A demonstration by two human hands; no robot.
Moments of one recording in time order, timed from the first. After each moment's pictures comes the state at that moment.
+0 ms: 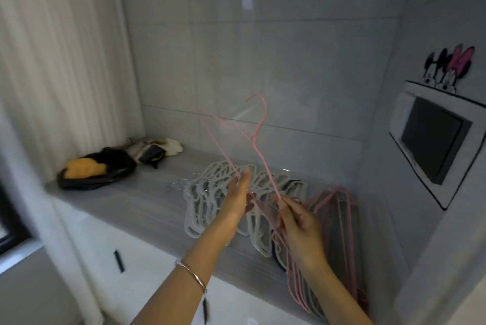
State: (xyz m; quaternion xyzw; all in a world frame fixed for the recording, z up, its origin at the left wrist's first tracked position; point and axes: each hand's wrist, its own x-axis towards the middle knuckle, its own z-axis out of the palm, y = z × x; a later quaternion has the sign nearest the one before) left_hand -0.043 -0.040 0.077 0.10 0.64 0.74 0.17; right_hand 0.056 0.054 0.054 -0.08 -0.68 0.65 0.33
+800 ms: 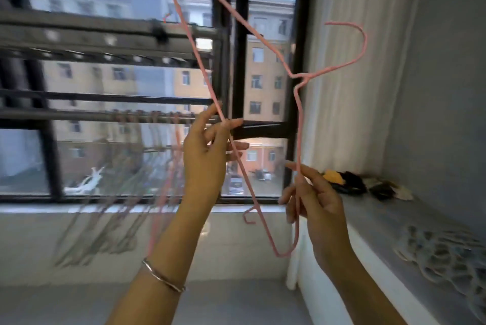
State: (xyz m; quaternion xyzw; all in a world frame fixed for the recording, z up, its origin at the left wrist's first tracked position) left_hand 0.460 -0.336 0.265 0.00 0.61 0.55 -0.57; right_hand 0.380 -0.197 0.207 0.42 -0.52 0.75 -0.03
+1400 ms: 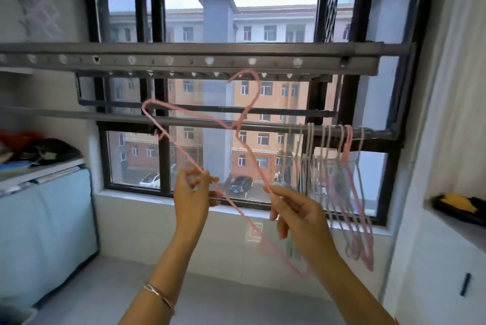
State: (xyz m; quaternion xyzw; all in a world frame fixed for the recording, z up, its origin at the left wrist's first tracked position) left_hand 0.726 -0.610 0.189 -0.24 0.57 0.52 -0.59; right_hand 0.616 -0.452 0.193 0.49 -0.52 0.69 -0.15
